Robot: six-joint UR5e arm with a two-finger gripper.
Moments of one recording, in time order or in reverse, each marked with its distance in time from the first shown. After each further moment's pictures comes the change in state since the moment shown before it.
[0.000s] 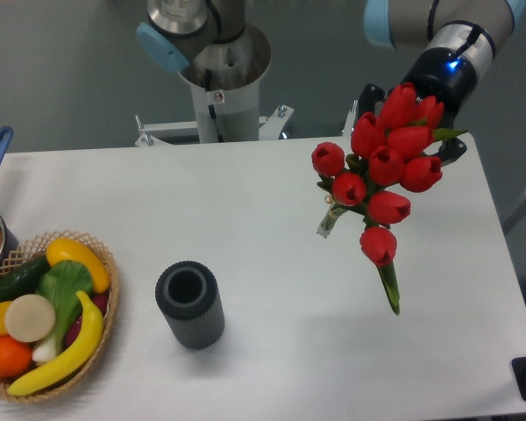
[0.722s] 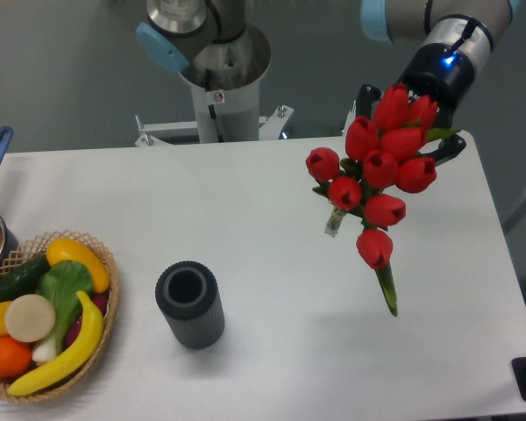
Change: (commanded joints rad) arm -0.005 0.077 -0.009 -0.002 0.282 0.012
